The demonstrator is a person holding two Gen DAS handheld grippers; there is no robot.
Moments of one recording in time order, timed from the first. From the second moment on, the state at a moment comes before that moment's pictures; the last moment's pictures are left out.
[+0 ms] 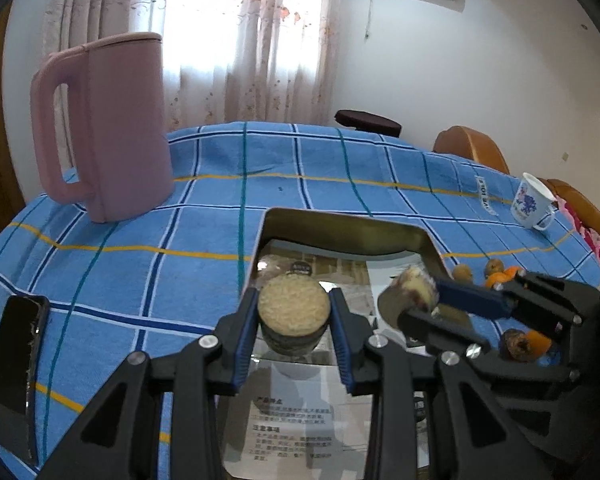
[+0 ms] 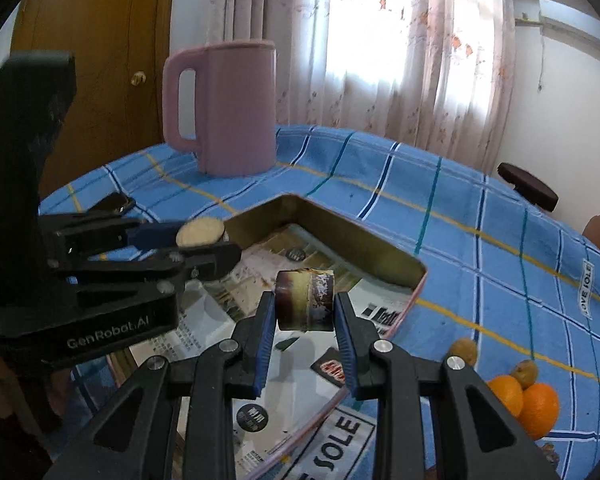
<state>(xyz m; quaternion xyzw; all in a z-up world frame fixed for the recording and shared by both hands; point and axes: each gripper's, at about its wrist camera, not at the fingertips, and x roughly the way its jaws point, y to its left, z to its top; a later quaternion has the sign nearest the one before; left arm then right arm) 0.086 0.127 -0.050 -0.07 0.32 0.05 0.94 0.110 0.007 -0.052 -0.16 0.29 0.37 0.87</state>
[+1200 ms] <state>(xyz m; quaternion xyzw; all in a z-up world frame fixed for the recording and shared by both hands) 0.071 -0.047 -0.059 0.03 0.33 -0.07 0.94 0.098 -0.207 -0.059 -0.04 0.32 0.18 0.93</state>
